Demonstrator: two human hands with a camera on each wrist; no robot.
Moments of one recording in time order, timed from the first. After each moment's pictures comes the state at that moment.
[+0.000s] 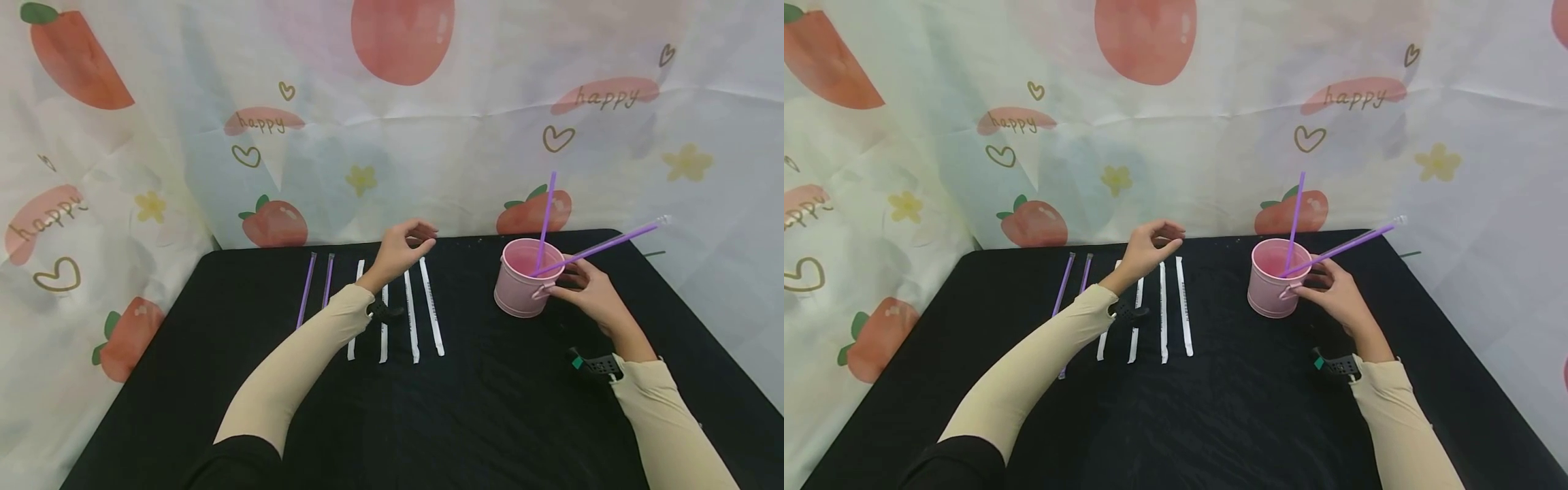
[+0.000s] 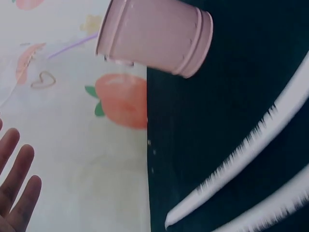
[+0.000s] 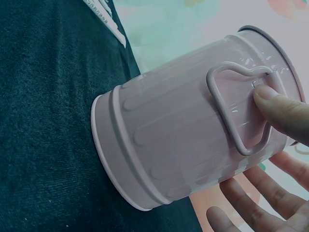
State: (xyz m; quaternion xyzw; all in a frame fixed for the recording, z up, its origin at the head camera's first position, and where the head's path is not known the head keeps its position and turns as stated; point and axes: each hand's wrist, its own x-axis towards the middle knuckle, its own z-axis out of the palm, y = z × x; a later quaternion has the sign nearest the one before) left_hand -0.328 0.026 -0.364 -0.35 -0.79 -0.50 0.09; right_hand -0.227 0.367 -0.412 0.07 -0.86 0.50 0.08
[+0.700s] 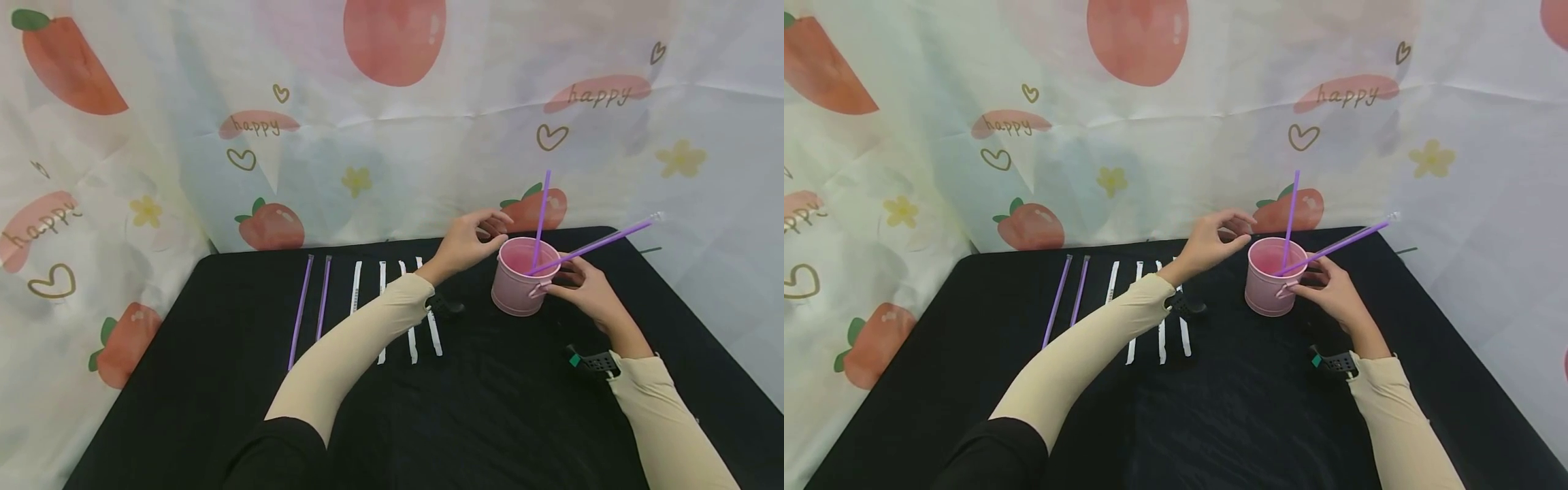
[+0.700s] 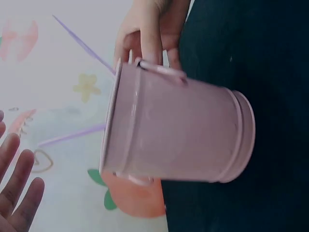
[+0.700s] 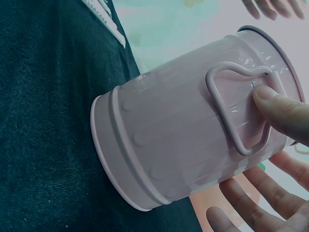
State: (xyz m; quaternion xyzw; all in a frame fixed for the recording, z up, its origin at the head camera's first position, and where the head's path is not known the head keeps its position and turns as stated) left_hand -0.313 0.125 -0.340 -0.42 -0.76 -0.49 0.05; right_hand -0.226 0.365 -0.412 0.05 -0.87 0.48 0.06
